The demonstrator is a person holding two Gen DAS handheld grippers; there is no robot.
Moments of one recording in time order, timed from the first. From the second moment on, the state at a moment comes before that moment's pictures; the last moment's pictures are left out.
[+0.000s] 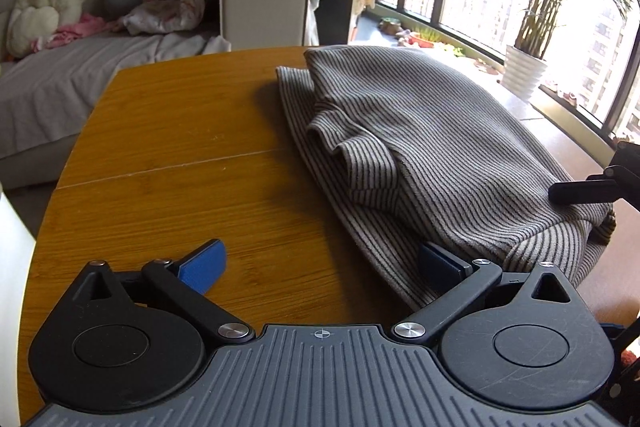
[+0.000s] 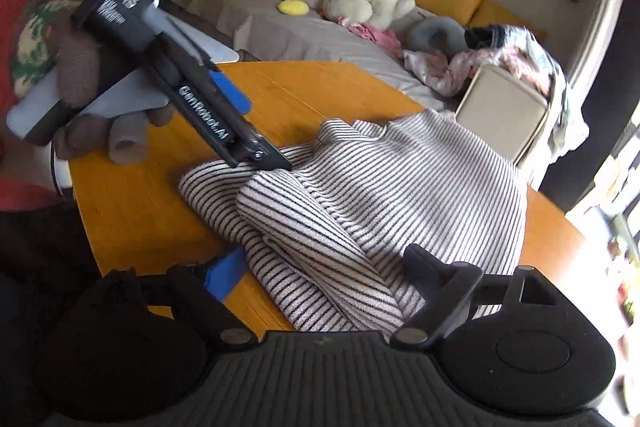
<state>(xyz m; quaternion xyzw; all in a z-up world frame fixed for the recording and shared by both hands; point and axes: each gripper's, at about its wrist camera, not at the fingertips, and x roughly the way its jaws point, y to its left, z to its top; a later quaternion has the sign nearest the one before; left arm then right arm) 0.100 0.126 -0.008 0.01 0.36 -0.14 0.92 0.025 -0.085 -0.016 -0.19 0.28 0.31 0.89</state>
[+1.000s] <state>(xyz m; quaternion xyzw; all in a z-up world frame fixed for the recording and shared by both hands) 0.073 0.097 0.012 0.11 0.35 -0.24 0.90 0.014 -0.075 -0.025 -0.27 0.22 0.32 0.88</state>
